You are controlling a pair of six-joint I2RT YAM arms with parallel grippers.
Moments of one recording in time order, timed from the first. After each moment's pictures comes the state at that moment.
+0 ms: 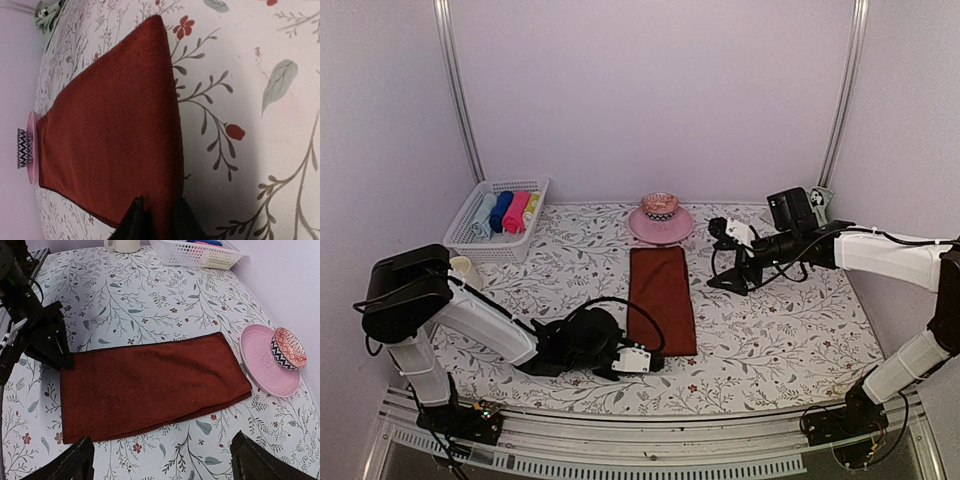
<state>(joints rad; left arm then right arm) -1.14 1.78 0.65 0.43 -0.20 0.84 0.51 1.49 1.03 -0.24 -0.54 -0.62</state>
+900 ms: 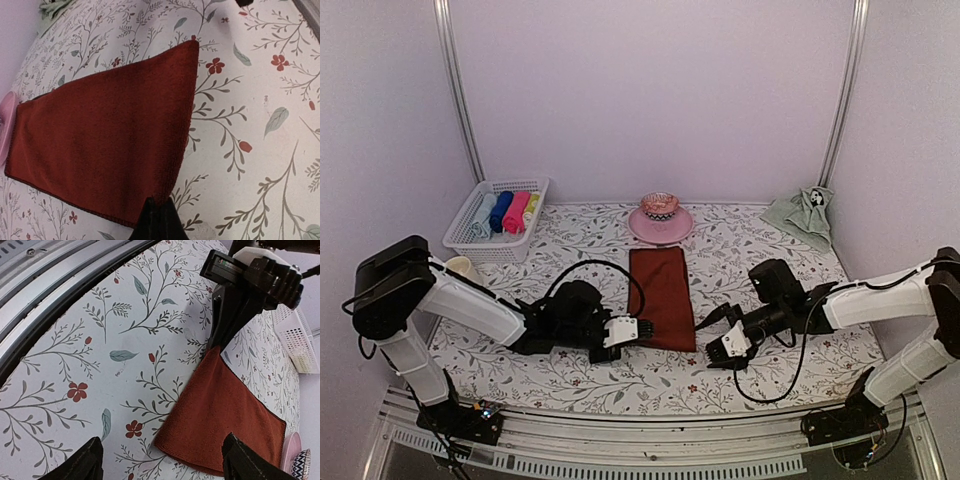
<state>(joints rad) -0.98 1.70 0.66 0.38 0.12 0.60 0.74 1.41 0.59 0.02 -0.64 -1.30</state>
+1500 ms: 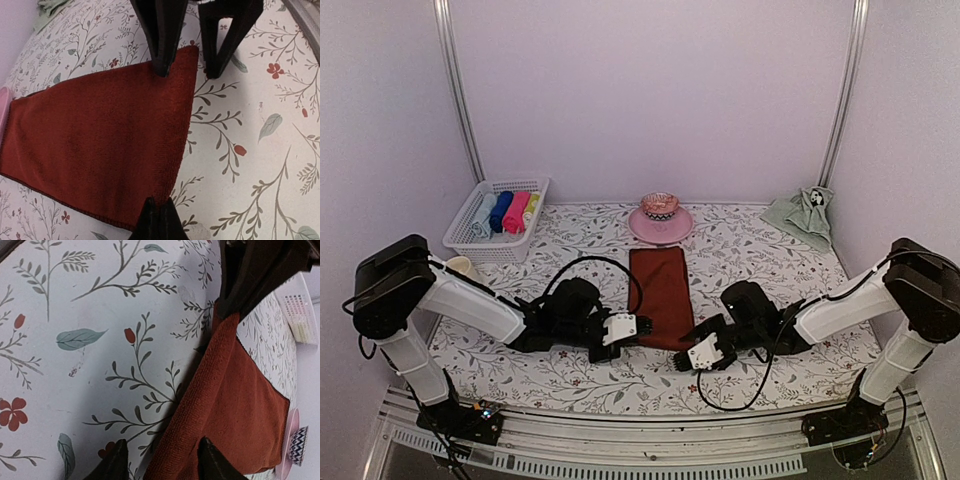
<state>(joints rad) -0.96 1.70 0.66 0.37 0.18 0.55 0.92 1.63 0.59 0.30 -0.26 -1.16</state>
